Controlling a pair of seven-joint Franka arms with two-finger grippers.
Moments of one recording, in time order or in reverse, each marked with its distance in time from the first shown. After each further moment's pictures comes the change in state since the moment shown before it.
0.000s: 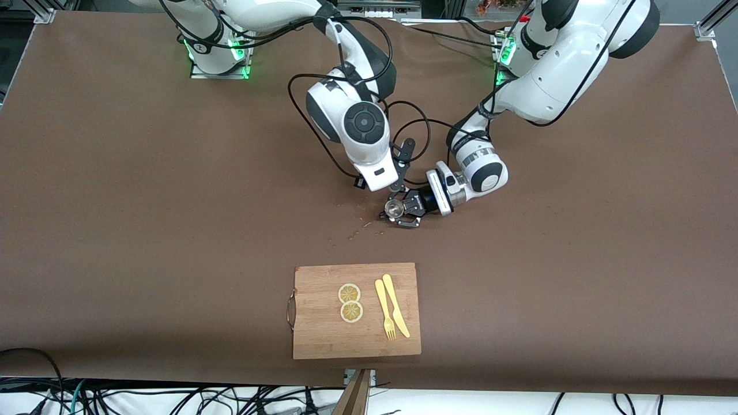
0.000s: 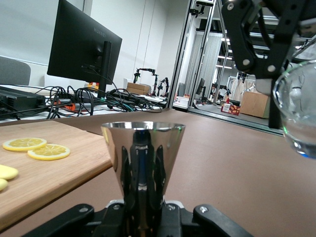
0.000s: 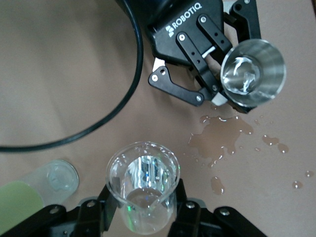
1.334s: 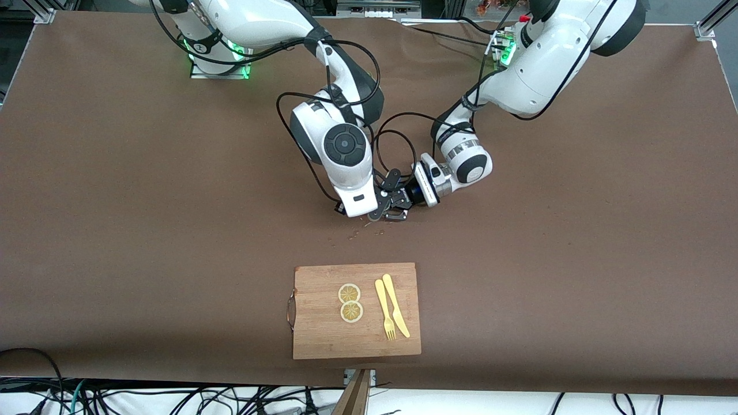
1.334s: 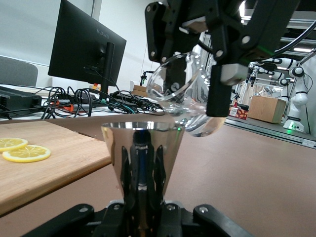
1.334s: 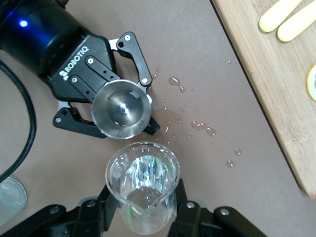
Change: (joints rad) left arm -0.089 -0.004 0.010 -0.006 -0.151 0.001 0.052; right arm -0.037 0.072 -0.082 0.104 -0.022 0.019 0.036
